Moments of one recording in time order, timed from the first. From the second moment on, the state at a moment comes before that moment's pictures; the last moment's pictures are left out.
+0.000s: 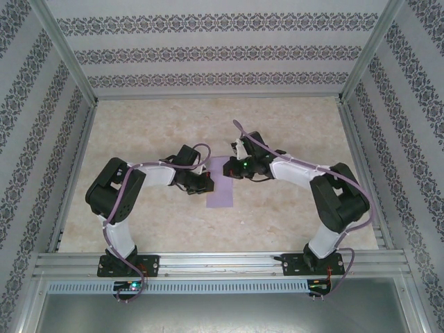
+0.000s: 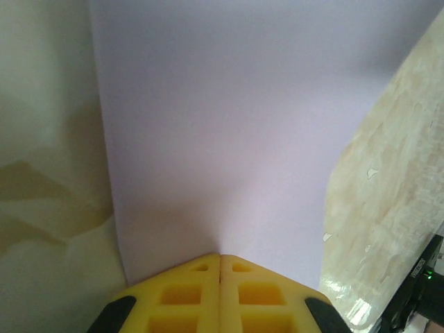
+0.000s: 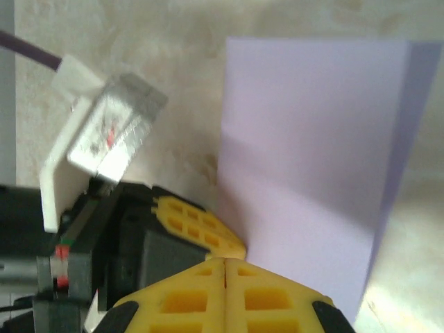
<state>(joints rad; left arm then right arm) -0.48 1.84 0.92 -0.17 0.59 -0.59 0.54 1.69 0.98 -0.22 -0.51 0.62</state>
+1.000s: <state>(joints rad) -0.50 1.82 0.88 -0.05 0.57 -0.71 0.62 1.79 0.87 -0.19 -0.52 0.64</state>
